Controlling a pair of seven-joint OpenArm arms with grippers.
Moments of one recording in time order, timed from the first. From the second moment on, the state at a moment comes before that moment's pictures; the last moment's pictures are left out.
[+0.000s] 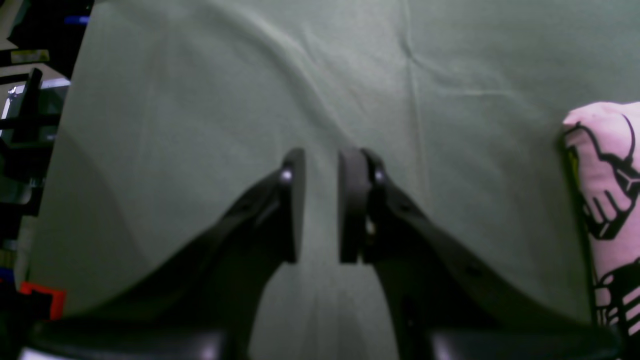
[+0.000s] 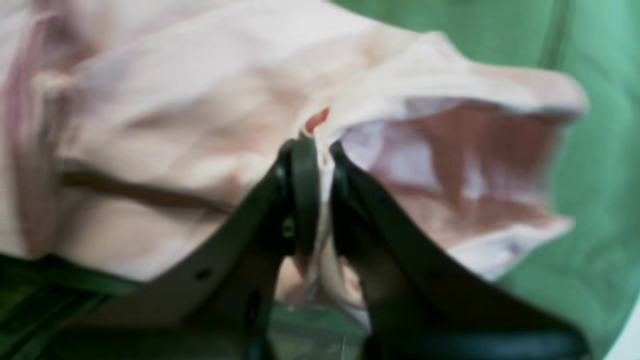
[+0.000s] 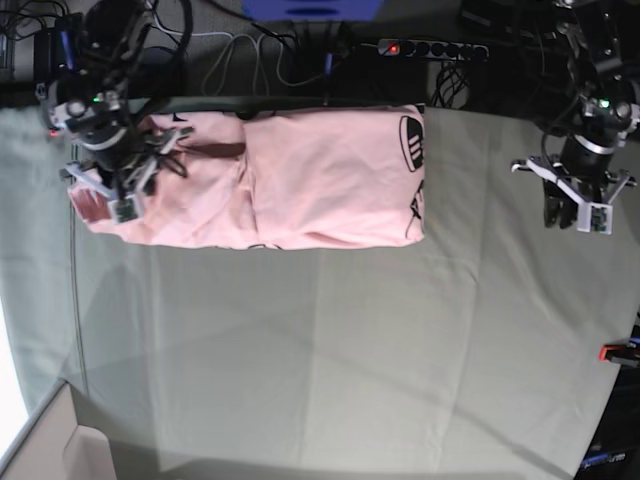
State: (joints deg) left arm 17.7 -8.7 -29.1 96.1 -4.2 -28.7 22.9; right arm -17.4 -9.5 27.4 105.5 -17.2 39.7 -37.9
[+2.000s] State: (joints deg) left arm 17.1 -9.2 -38.9 96.1 -3.7 -28.7 22.9; right arm -8.2 -8.4 -18.3 91.9 -17.5 39.6 -38.8
